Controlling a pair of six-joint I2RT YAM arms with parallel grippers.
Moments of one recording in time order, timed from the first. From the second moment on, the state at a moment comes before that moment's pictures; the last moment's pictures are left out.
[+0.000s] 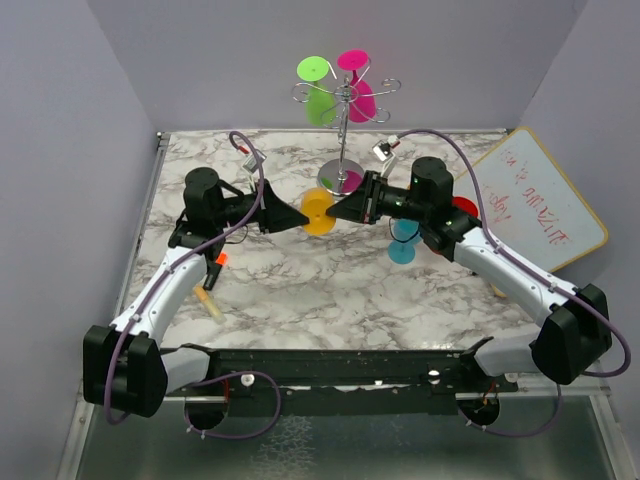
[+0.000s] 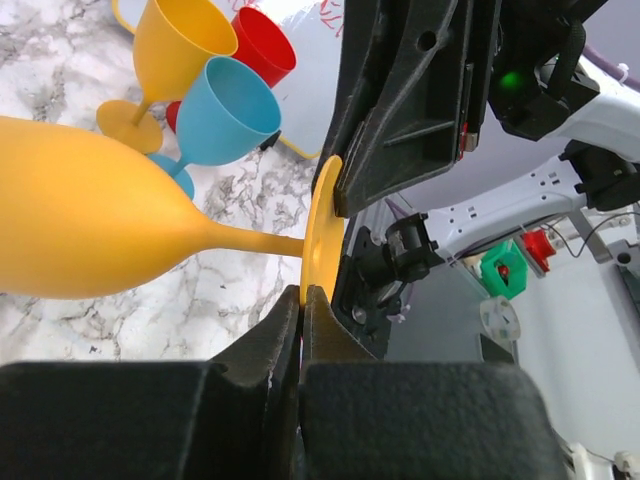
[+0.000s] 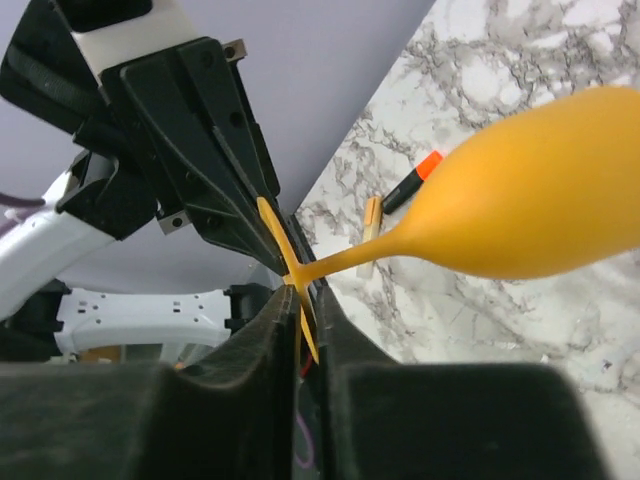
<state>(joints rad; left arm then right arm) -0.24 1.18 0.87 0.23 1.08 -0.65 0.57 1.35 1.07 0.12 -0.63 0.78</state>
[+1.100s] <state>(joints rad) -0.31 1.22 0.91 0.20 1.13 -0.55 0.57 1.35 1.08 0.07 -0.80 0.56</state>
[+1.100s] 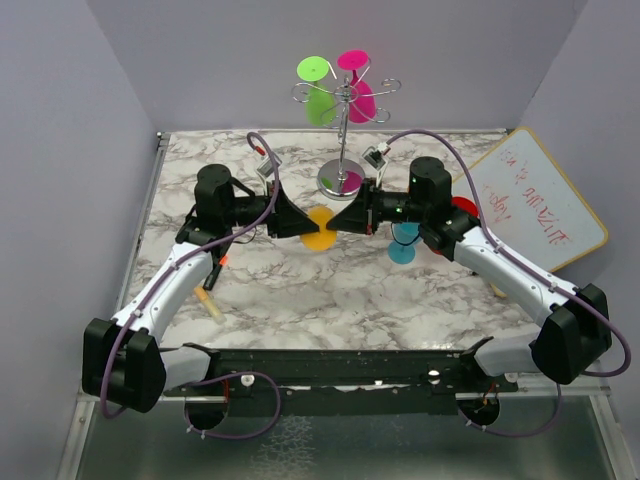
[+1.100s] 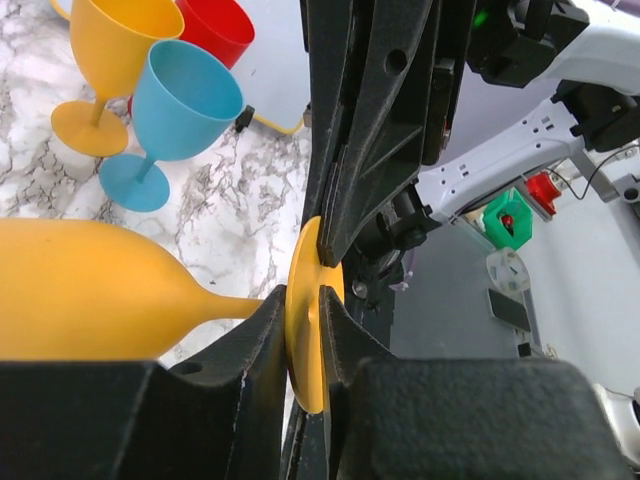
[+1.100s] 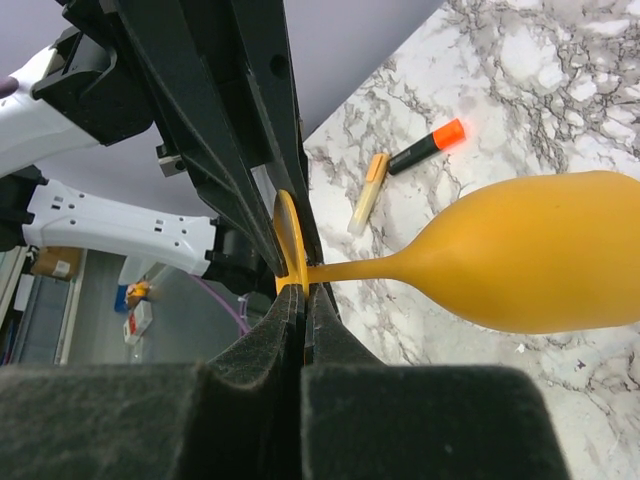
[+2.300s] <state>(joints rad) -0.47 0.93 0.72 0.07 1.27 0.26 0.35 1.30 1.21 -0.17 -0.73 0.56</state>
